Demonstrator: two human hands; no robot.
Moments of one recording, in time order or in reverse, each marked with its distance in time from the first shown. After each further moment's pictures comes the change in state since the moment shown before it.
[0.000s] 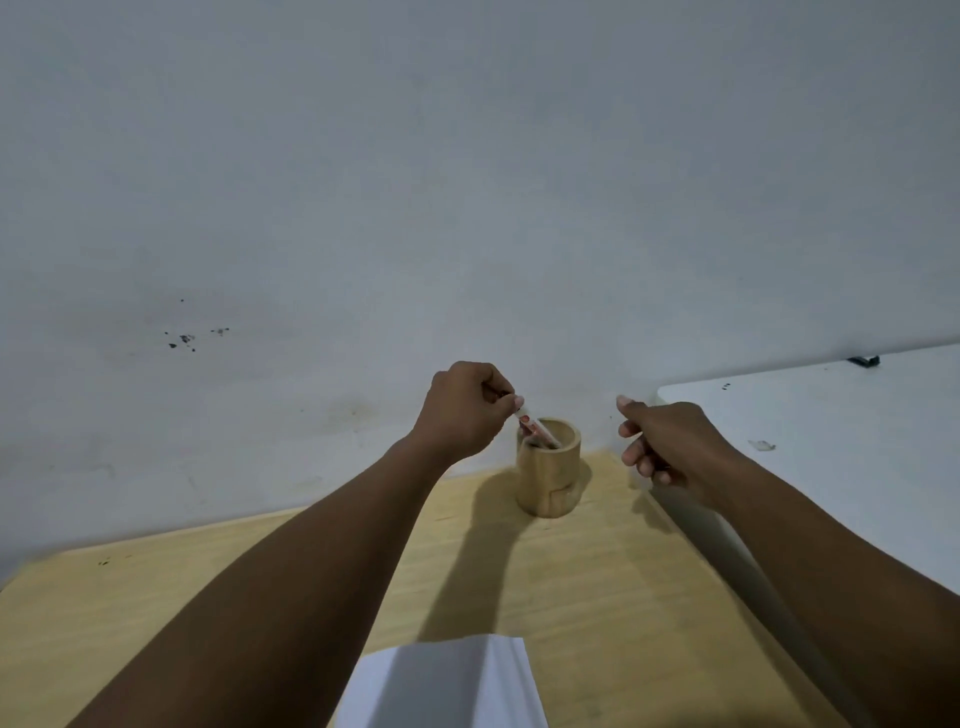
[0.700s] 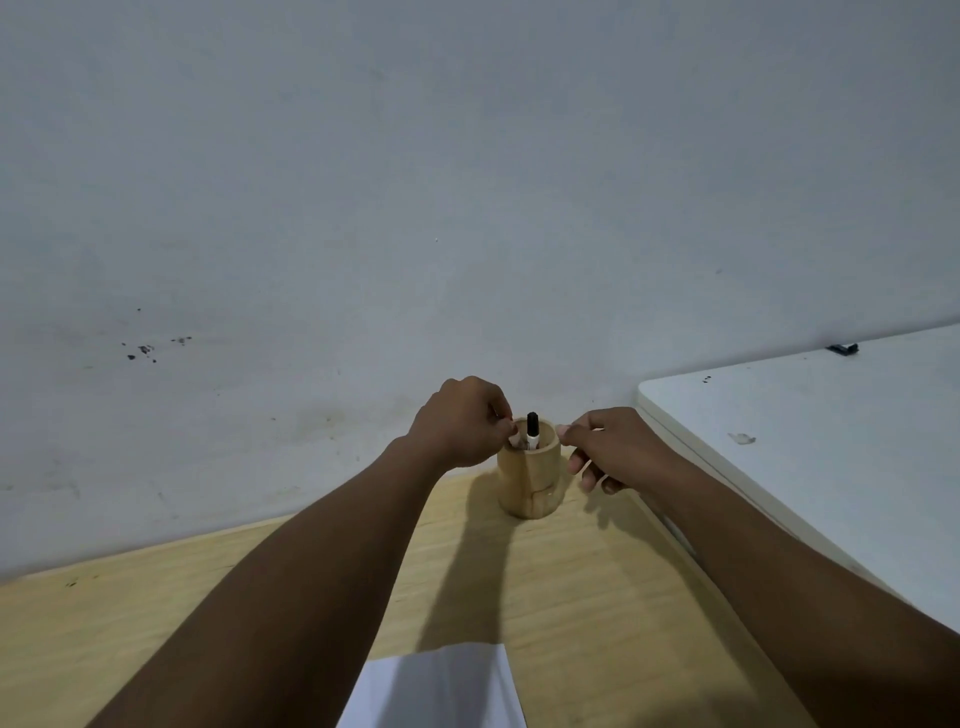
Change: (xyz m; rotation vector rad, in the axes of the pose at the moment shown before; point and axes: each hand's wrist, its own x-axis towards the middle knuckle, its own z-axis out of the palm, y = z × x) left_hand 0.012 0.002 0.022 0.312 -0.209 0.049; right_hand 0.012 0.013 0.024 -0.075 -0.126 -0.112
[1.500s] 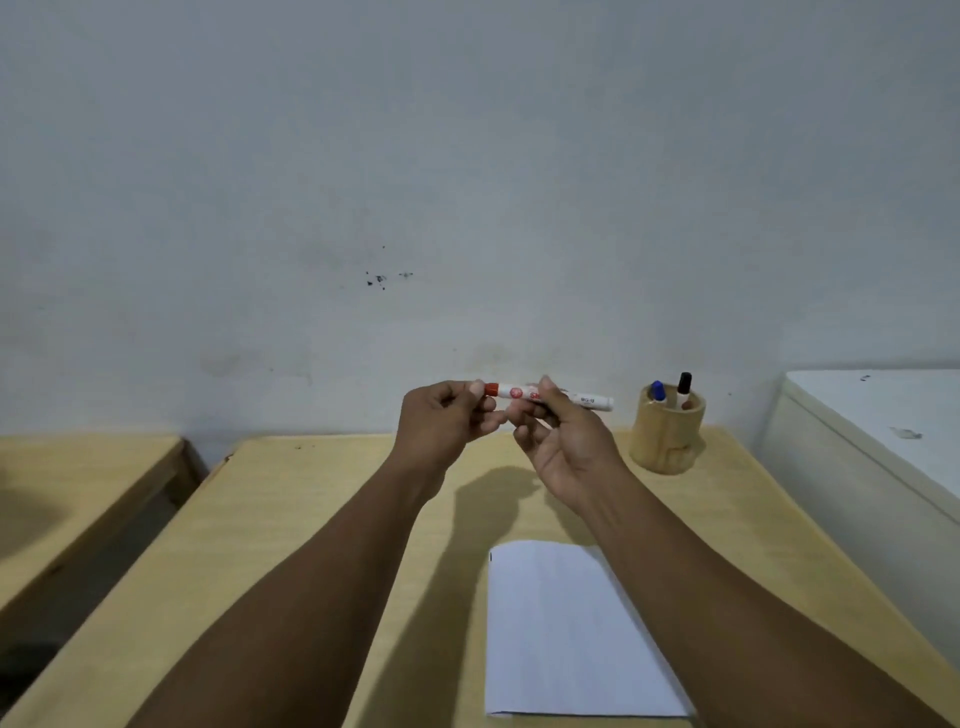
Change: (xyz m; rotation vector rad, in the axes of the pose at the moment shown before) left_hand -0.182 -0.093 -0.071 -1.076 0.469 -0.366; right_hand -0.099 -0.066 0.201 1.106 -0.339 0.082
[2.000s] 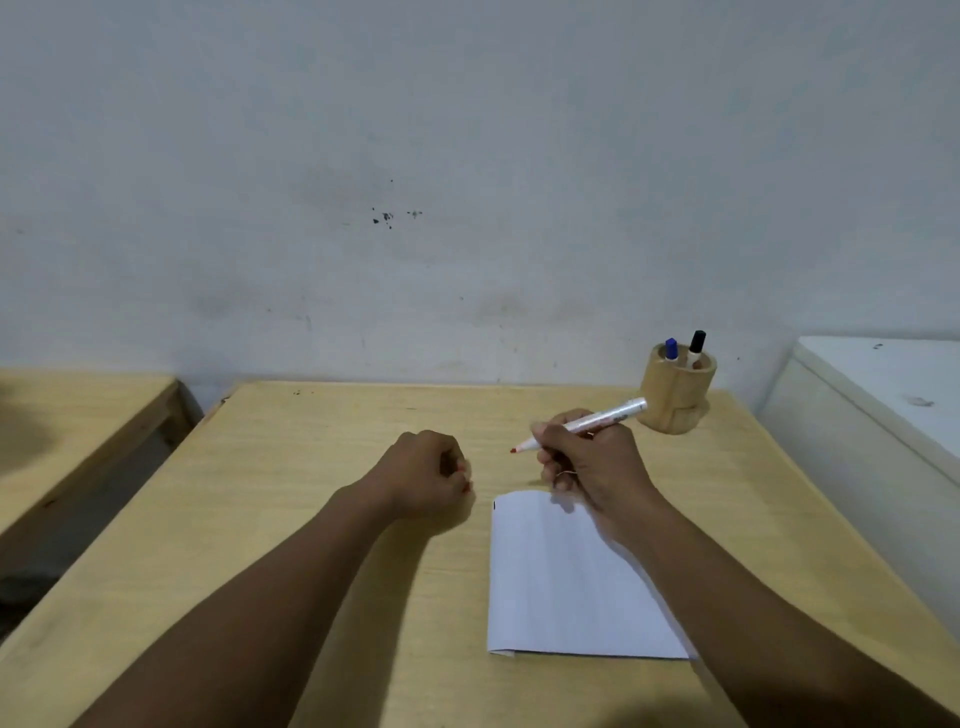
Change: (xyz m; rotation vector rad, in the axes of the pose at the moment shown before) left_hand -0.032 -0.066 -0.061 1.075 -0.347 0.007; right_hand -0.038 0.028 -0.051 -0.606 0.097 -0.050
